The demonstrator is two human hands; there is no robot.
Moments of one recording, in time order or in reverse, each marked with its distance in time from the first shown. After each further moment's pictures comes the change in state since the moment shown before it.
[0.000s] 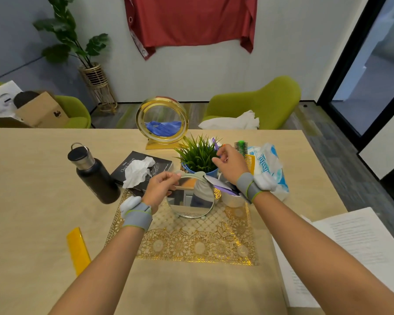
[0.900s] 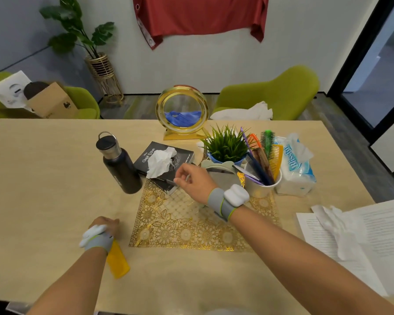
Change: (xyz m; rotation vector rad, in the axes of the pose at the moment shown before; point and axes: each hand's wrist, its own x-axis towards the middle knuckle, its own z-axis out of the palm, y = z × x) left_hand -0.011 -0.144 -0.217 0.697 0.451 -0.586; right_hand -0.058 -0.087 0.125 0.063 -0.323 -0.160
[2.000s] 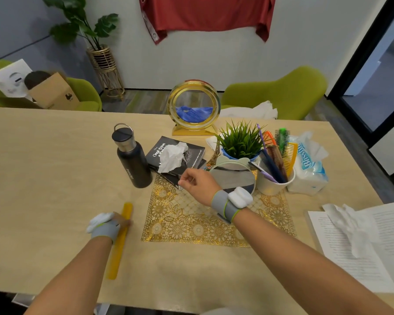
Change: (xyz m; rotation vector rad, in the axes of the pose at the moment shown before) left_hand -0.005 0.010 -0.017 0.352 -0.252 -0.013; right_hand 0.004 -0.012 0.041 -0.043 -0.035 0.052
